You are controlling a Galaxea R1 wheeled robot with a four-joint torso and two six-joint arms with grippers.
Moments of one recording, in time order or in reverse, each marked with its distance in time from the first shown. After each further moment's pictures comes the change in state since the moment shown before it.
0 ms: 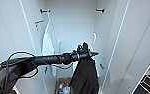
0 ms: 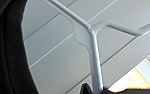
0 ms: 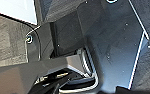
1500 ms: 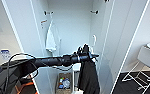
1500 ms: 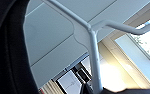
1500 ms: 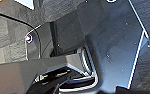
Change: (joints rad) left arm 0.026 -0.005 0.015 0.010 0.005 0.000; right arm -0.008 0.000 0.000 0.000 0.000 0.000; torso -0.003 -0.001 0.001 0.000
